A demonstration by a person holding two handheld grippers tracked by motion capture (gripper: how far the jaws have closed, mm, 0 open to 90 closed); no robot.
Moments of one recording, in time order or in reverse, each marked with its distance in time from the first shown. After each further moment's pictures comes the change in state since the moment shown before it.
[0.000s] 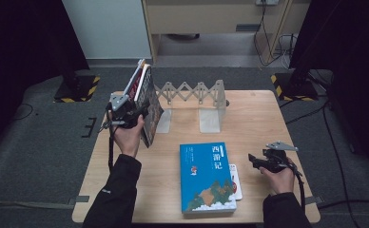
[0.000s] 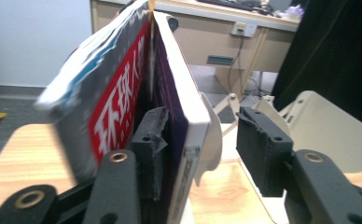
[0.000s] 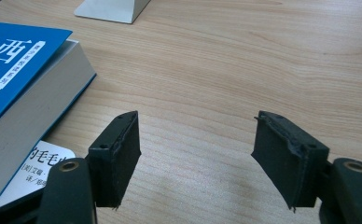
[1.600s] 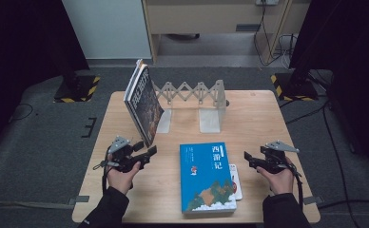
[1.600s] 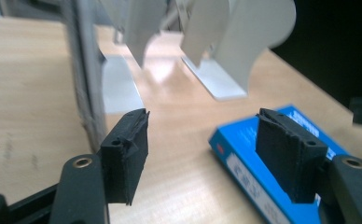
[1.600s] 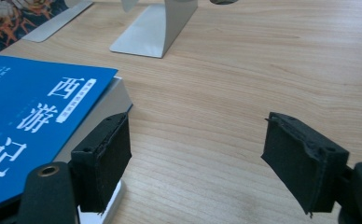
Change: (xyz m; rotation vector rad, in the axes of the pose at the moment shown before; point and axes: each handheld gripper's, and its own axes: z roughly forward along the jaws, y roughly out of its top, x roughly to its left) left arm 0.011 -0.114 -0.044 0.231 -0.298 -0.010; right arm 0.015 0.008 -0.010 -0.102 0.057 0.022
